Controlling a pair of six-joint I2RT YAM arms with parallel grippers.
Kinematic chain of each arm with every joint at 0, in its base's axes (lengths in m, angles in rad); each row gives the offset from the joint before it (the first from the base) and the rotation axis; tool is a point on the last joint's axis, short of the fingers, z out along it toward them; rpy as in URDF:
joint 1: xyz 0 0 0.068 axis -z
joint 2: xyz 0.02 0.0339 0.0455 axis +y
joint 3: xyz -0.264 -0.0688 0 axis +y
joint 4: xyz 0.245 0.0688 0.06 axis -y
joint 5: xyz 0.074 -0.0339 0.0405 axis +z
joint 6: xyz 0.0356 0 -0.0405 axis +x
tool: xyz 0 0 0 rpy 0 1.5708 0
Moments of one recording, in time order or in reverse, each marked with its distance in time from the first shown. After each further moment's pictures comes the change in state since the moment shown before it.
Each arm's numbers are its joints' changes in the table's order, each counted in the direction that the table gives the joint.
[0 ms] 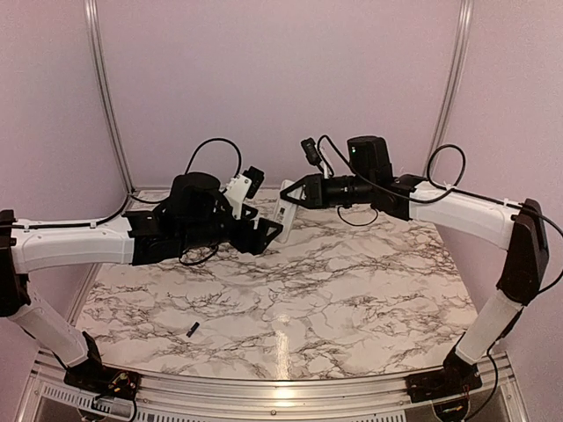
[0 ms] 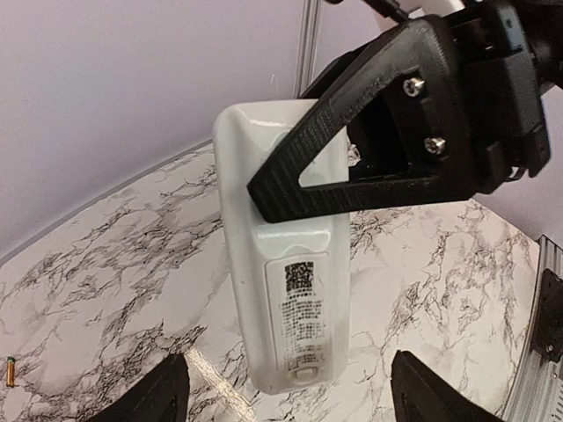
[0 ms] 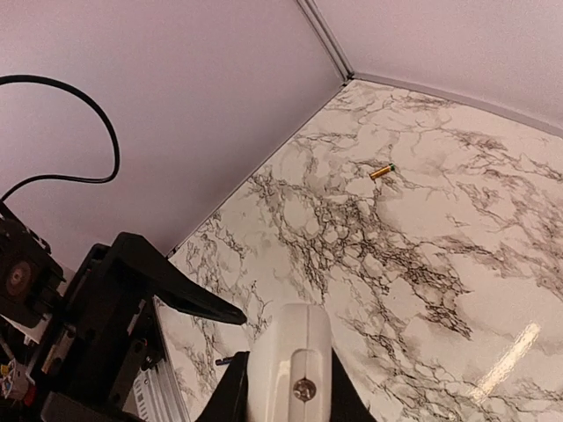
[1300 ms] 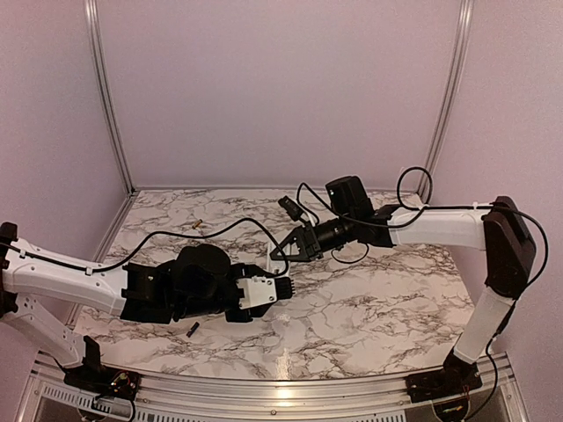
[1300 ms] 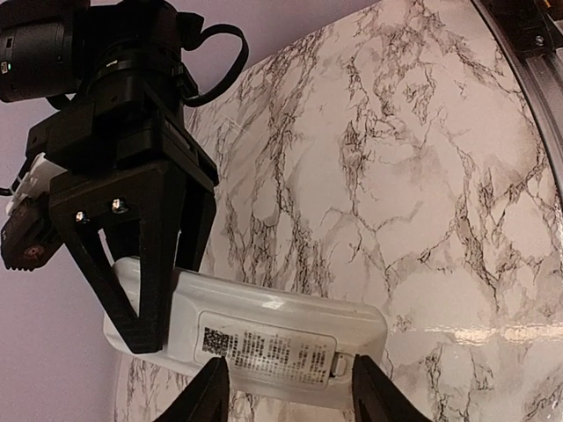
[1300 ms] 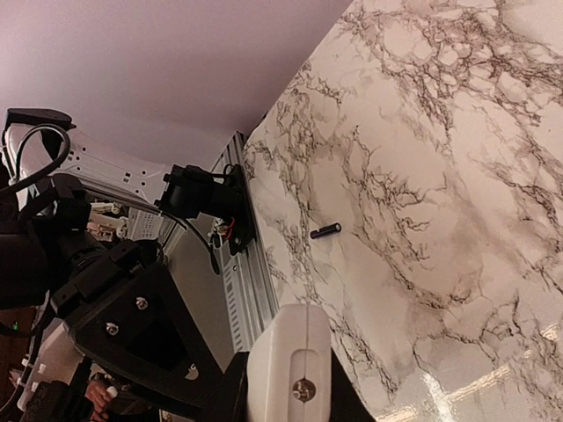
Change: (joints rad) left arm 0.307 -0.113 0.291 0.059 0.166 0.754; right arm -0.049 0.090 0.196 0.031 0.396 0.101
